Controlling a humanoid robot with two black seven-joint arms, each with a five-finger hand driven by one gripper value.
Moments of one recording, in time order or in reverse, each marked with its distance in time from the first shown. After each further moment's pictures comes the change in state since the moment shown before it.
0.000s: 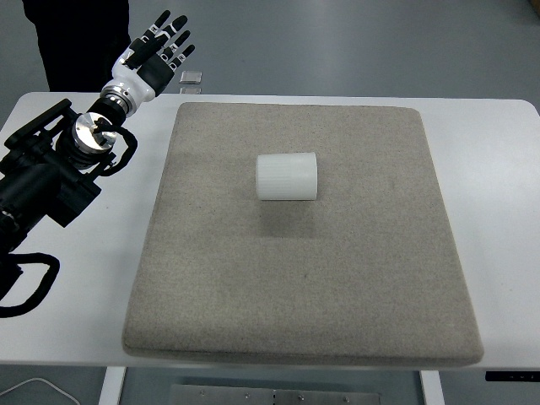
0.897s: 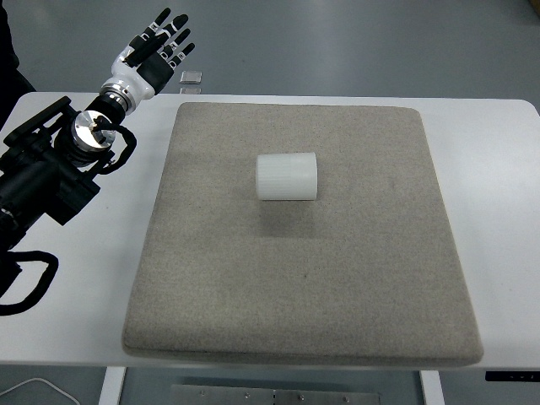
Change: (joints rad) left arm -0.007 0.003 0.014 0.002 0.011 -0.004 0.001; right arm 0.000 0.000 0.000 0.000 0.000 0.000 0.000
